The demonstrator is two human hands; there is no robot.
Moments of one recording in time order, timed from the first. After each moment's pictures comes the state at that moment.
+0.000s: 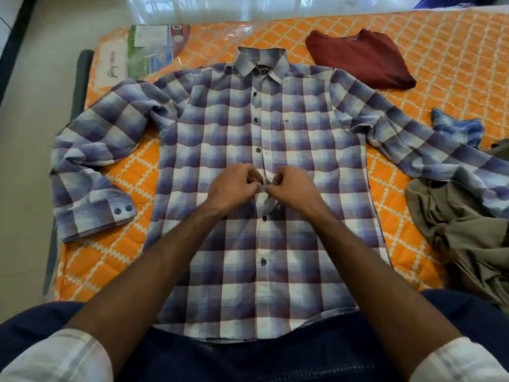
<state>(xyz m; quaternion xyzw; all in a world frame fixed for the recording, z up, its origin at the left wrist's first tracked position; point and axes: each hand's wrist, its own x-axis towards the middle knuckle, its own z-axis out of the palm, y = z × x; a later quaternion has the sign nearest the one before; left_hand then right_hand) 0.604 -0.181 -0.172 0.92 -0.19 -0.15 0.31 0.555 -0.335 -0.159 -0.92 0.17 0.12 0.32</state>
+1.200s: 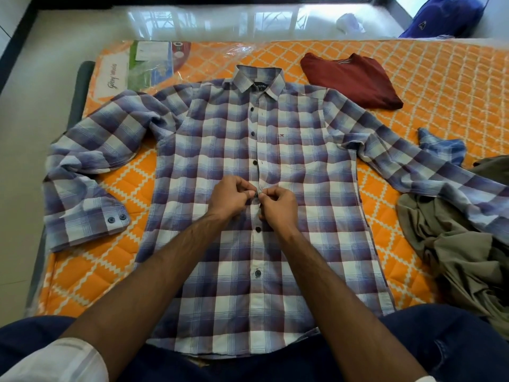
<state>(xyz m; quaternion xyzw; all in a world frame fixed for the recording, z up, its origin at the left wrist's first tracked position) 0.597 -0.187 -0.171 0.87 -0.03 -0.19 0.46 0.537 -0.301 -0.181 -0.74 0.31 -0.01 0.60</state>
